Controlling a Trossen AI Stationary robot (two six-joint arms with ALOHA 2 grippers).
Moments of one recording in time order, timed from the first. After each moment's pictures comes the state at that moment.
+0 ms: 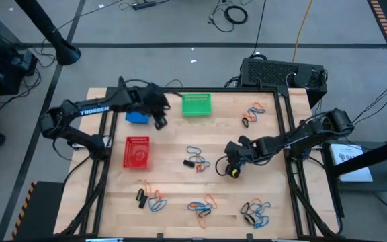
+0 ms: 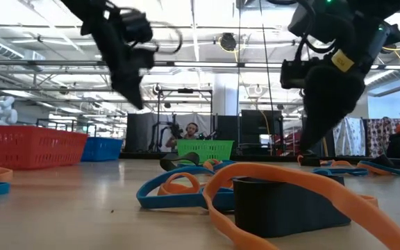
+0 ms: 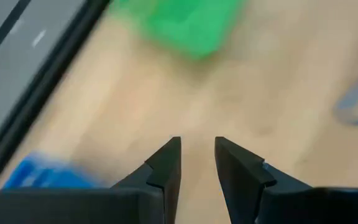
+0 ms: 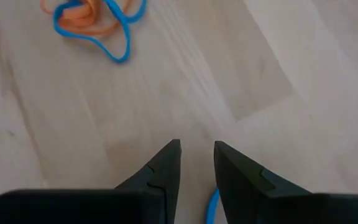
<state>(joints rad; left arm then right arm) 0.47 1.37 1.01 -0.61 0.01 0.06 0.21 1.47 0.71 -0.37 0.23 0.66</state>
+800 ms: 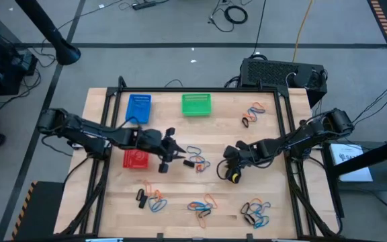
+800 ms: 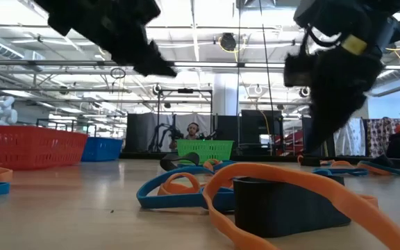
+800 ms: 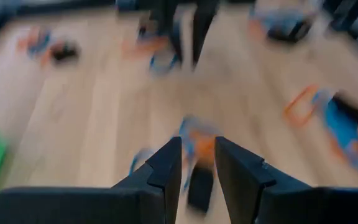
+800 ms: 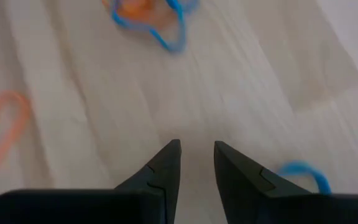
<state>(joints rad) -0.09 1.34 0.70 0.17 0.04 0.09 0.24 1.47 0.71 -0.27 0.13 0.66</state>
